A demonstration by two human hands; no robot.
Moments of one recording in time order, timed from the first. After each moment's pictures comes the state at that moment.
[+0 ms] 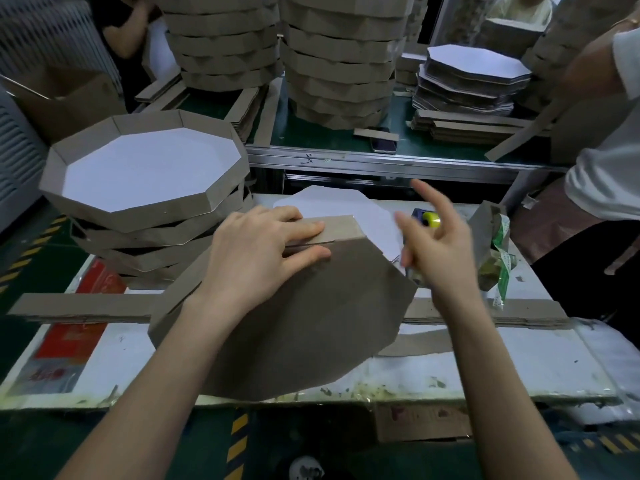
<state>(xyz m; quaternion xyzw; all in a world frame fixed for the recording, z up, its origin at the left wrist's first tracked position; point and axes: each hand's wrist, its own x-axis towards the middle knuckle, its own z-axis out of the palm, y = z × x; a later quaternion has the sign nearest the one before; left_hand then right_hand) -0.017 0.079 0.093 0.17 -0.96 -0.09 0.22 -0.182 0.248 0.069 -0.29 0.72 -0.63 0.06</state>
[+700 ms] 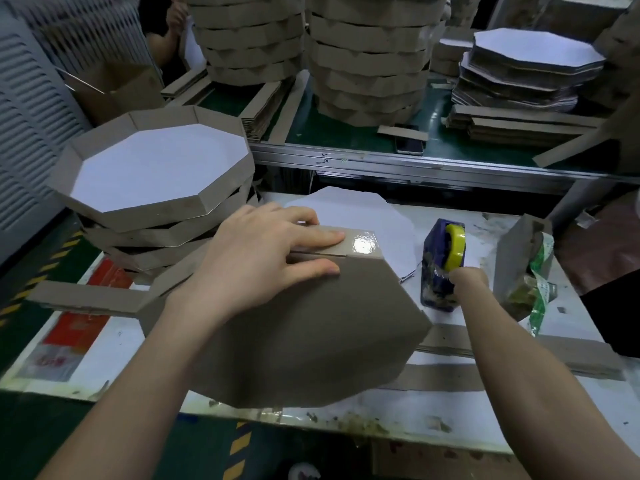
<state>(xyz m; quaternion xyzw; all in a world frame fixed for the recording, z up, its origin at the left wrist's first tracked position) -0.069 0.081 0.104 0.15 -0.98 -0.08 0.12 -0.412 0.239 -0.097 0.16 0.87 -0.41 0.21</state>
